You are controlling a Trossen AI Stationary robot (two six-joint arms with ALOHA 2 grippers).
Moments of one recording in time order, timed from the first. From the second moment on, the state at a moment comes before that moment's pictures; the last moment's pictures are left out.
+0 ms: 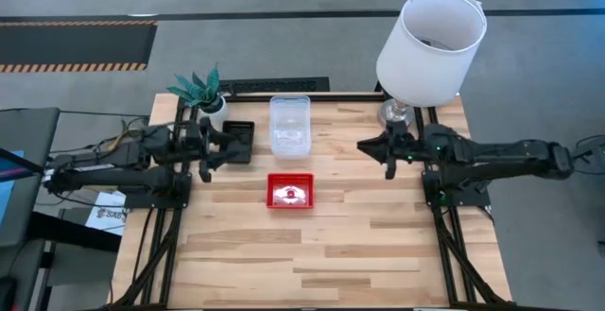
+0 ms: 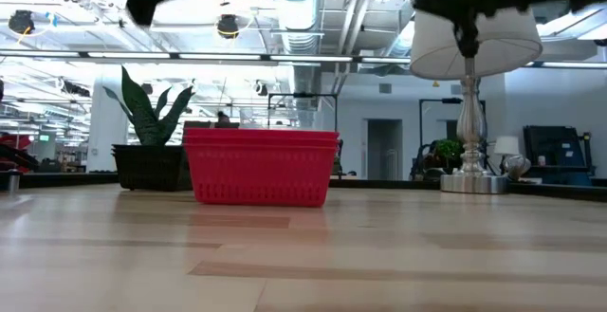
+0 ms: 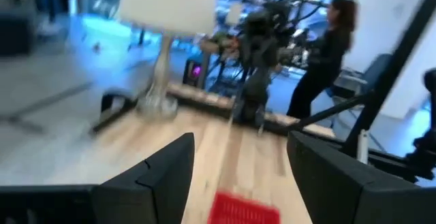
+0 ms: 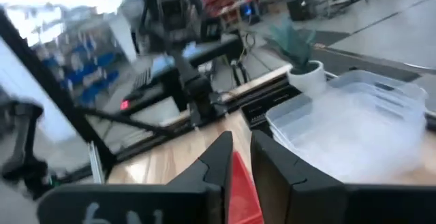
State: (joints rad) left arm 0.13 0.48 0.54 -0.08 -0.02 -0.23; right arm -0.10 0.73 0.50 0.20 0.03 0.38
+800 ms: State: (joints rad) left arm 0.13 0.28 0.14 0.19 -0.09 -0.53; right arm -0.14 0.10 0.01 0.15 0.03 0.46
